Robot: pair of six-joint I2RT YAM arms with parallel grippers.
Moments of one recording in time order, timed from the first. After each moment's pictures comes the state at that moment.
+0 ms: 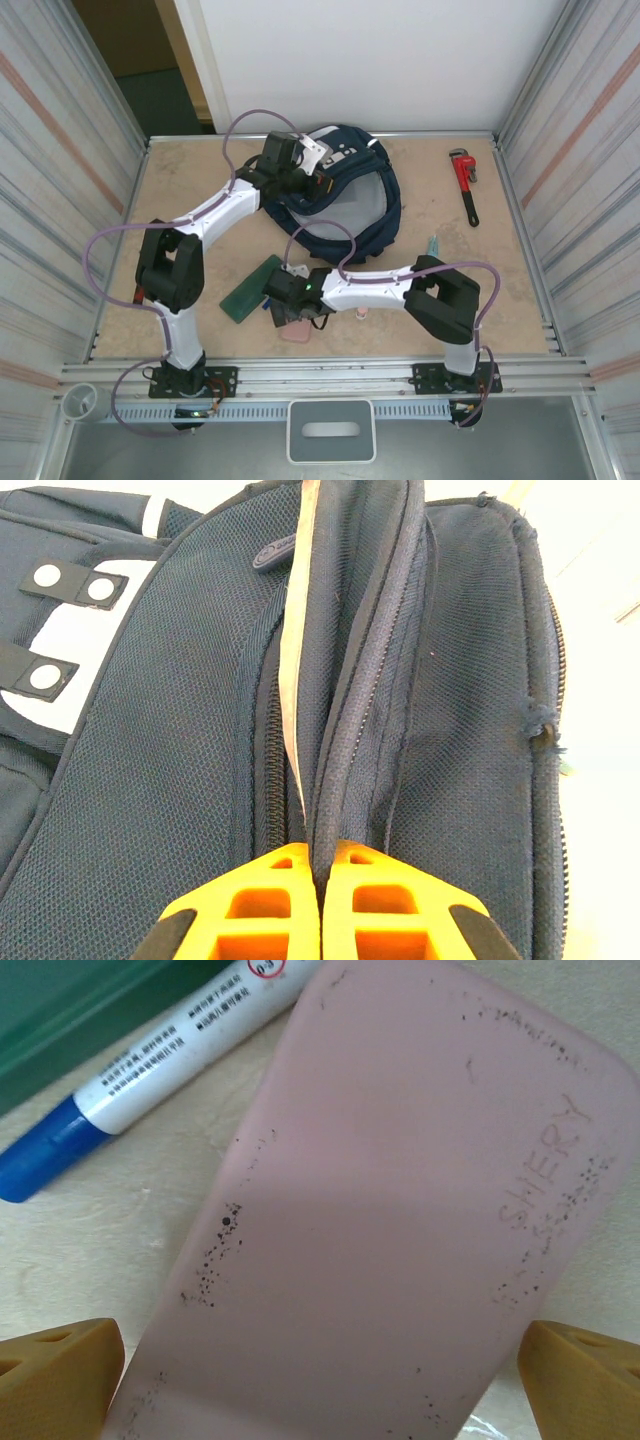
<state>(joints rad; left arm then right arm) -0.50 1.89 1.56 -0.30 0.45 0.05 1.23 1.90 1.25 -0.63 0.21 0.88</state>
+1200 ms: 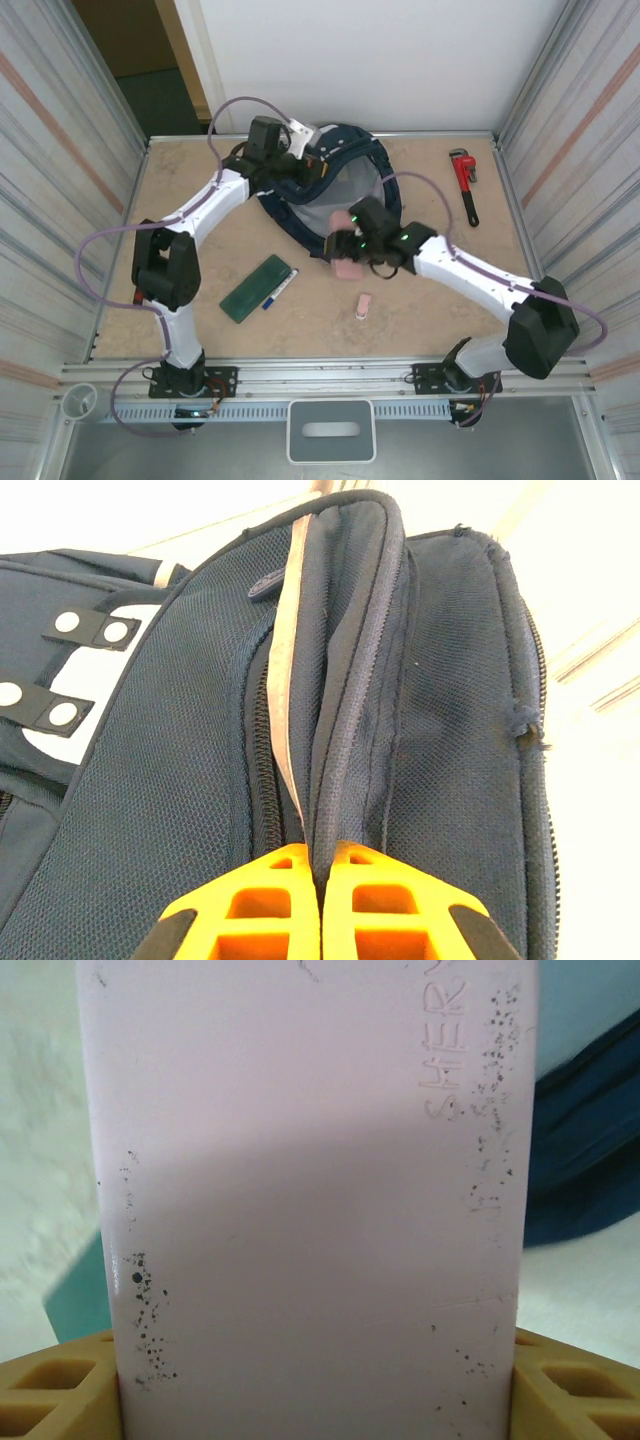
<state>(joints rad) -0.42 1.89 1.66 -0.32 0.58 -0.03 0.70 1.39 1.05 -0.54 -0.07 0.75</state>
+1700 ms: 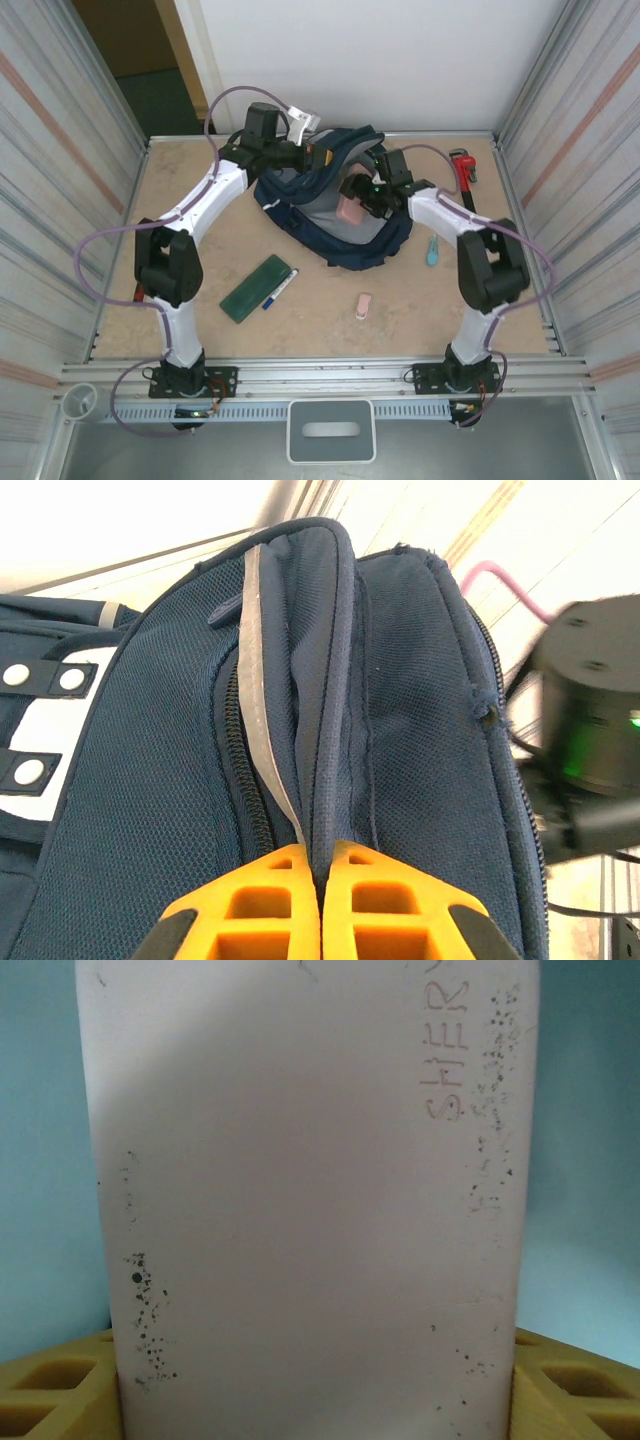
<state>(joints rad) -0.41 1.93 1.78 -0.37 0.69 -0.13 0.39 1.86 1.35 -0.27 -0.27 0.88</state>
